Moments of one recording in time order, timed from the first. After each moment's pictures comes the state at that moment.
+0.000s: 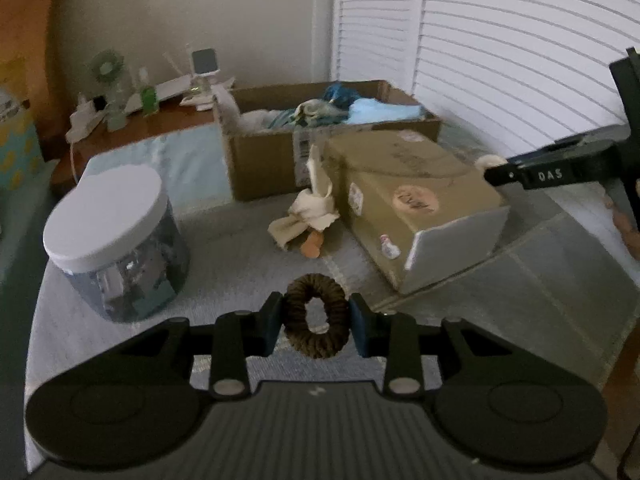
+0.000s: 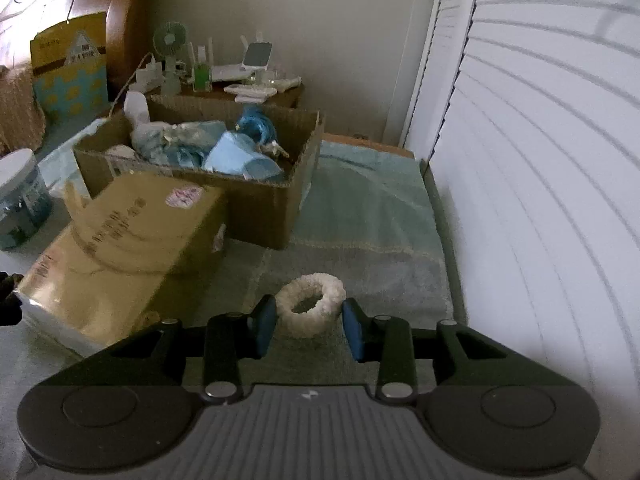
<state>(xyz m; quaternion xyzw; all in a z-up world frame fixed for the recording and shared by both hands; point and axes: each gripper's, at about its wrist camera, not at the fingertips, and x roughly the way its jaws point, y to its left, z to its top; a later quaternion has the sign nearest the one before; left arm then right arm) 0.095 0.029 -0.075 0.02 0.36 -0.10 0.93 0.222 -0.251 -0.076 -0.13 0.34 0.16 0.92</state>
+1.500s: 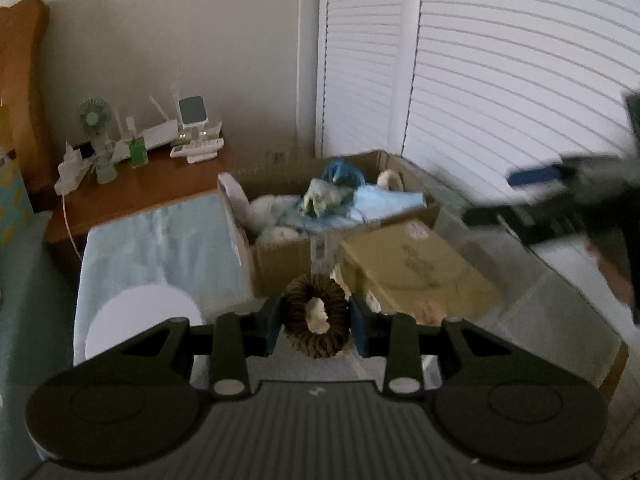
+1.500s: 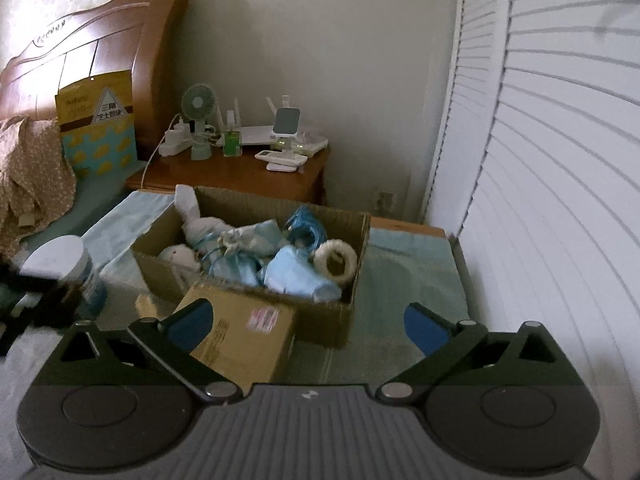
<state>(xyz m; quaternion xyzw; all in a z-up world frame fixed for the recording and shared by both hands) 0.141 0.048 -0.010 0.03 0.33 -0.13 0.94 0.212 -0.212 -0.015 -0.09 0.29 0.20 0.93</state>
